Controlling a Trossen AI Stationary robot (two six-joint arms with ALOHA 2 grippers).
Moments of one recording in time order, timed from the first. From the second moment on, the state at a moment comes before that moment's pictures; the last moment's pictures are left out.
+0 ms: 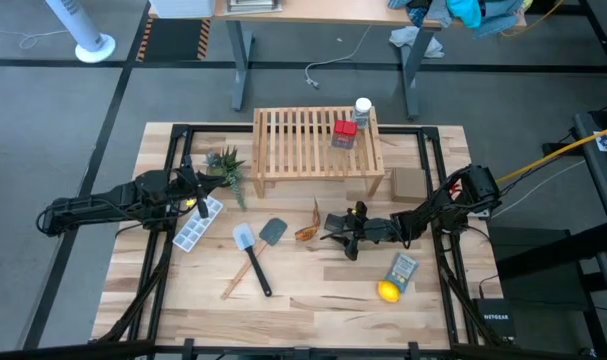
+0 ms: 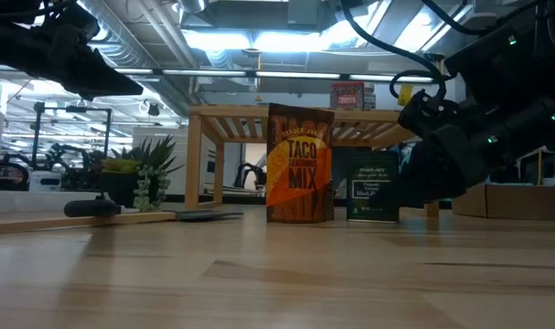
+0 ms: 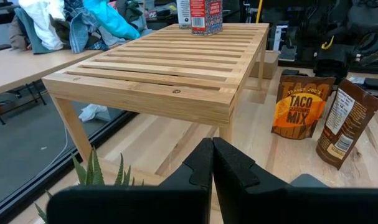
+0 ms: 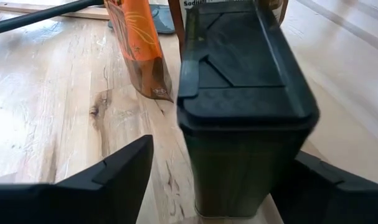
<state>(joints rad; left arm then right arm) 0.17 0.16 0.22 -0.26 -0.30 0.02 0.24 1.77 0.33 0.91 0.37 0.33</state>
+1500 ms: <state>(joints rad) 0.17 0.16 0.22 -0.25 -0.30 0.00 0.24 1.14 0.16 0.91 0.37 -0.06</state>
